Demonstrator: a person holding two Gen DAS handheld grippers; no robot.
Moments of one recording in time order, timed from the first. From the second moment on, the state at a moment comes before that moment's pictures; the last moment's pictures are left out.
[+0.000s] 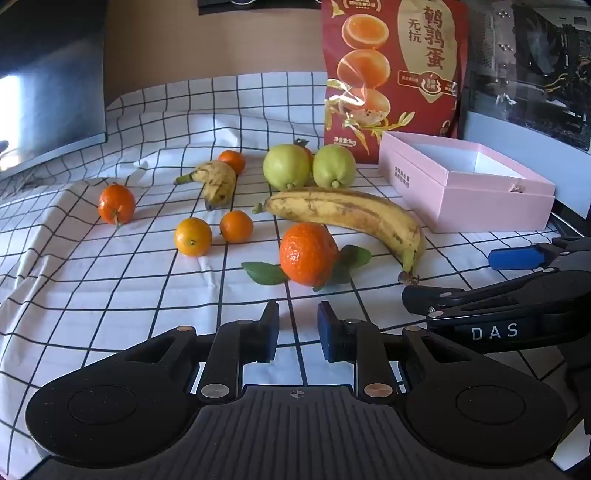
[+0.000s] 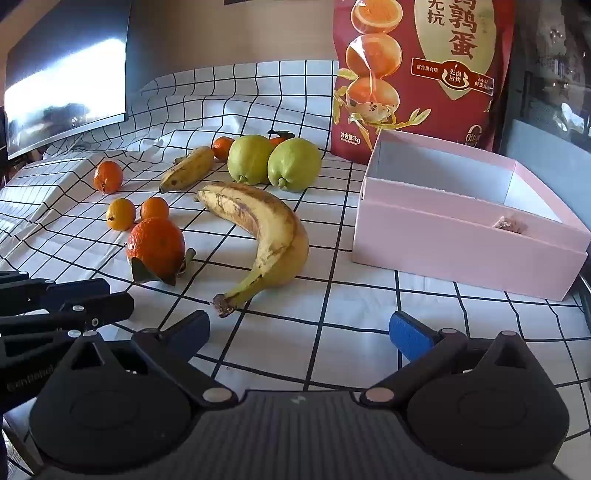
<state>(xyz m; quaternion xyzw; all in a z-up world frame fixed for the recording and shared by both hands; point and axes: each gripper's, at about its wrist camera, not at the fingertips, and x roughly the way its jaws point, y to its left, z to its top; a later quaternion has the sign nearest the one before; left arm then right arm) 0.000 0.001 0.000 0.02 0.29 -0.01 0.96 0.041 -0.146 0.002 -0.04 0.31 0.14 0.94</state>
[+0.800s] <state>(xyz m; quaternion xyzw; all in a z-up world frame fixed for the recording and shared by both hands) 0.006 -0.014 -0.003 0.04 0.29 -0.06 0.95 0.034 -0.171 0.002 -0.03 0.31 0.11 0.94</state>
